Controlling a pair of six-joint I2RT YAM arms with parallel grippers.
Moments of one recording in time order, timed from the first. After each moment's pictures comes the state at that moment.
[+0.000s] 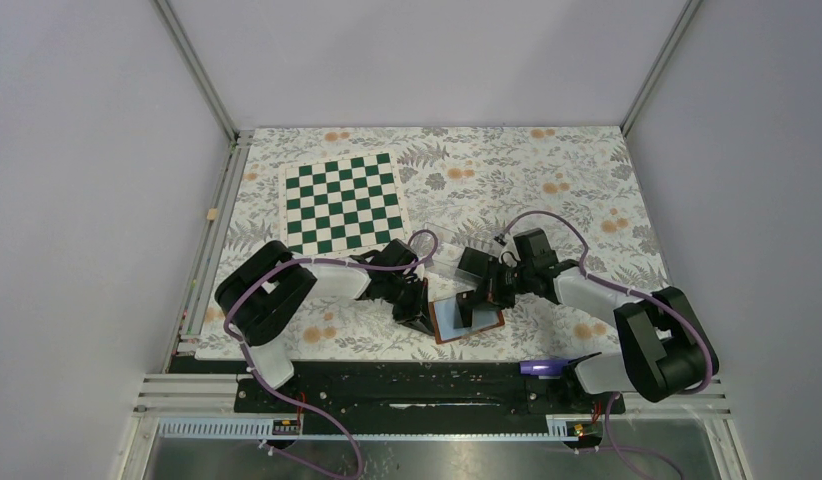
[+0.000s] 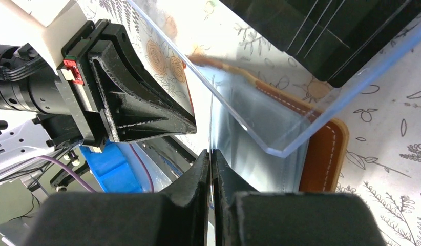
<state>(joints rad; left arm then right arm) -0.79 1.76 0.79 -0.11 0.62 -0.77 0.38 1.37 0.54 -0.19 -0.68 0.68</state>
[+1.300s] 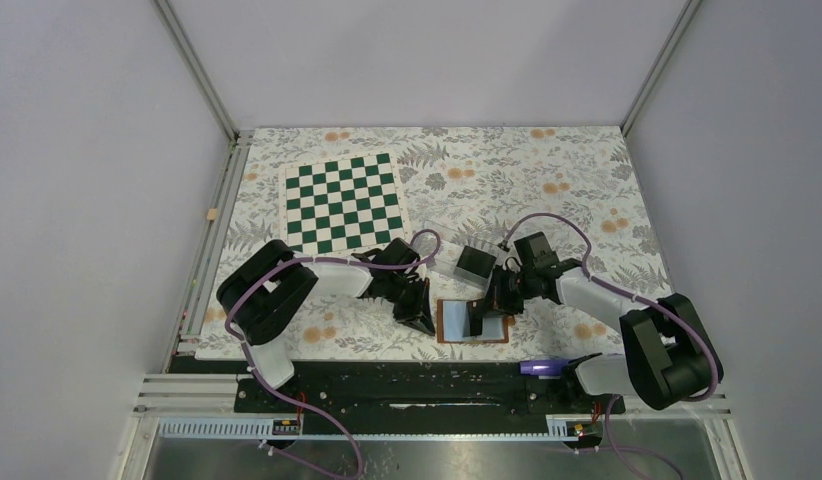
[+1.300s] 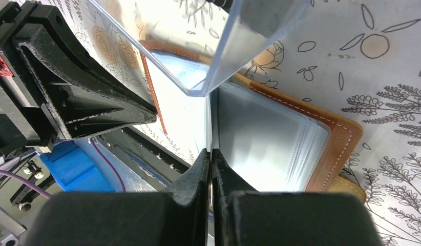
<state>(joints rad) -0.79 1.77 0.82 -0.15 0.62 -0.73 0.39 1.34 0.56 -0.36 -0.56 0.58</state>
